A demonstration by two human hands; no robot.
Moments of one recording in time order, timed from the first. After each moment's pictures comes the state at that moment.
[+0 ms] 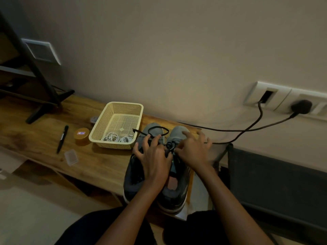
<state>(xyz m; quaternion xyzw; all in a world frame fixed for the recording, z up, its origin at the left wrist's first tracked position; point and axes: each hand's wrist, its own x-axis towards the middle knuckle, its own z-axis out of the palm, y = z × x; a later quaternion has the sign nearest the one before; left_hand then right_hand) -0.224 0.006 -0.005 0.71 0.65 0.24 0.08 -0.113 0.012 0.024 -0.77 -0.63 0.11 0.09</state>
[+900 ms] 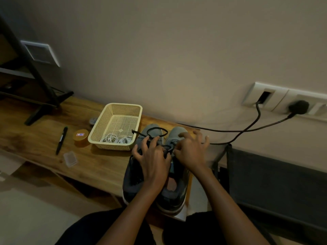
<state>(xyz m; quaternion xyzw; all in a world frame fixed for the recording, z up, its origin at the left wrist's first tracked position) -0.222 0.007 -0.011 0.71 0.66 0.25 0.05 -0.116 0.008 0.026 -0.75 -0.64 0.09 0.10</state>
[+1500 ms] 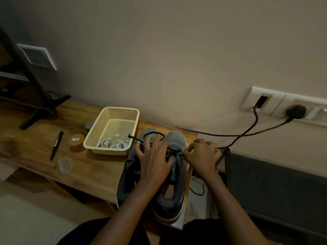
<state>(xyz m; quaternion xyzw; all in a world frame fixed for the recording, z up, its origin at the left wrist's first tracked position) -0.219 0.019 0.007 0.78 0.59 0.20 0.07 -0.084 0.009 0.023 -0.83 -0.54 0.09 0.14</state>
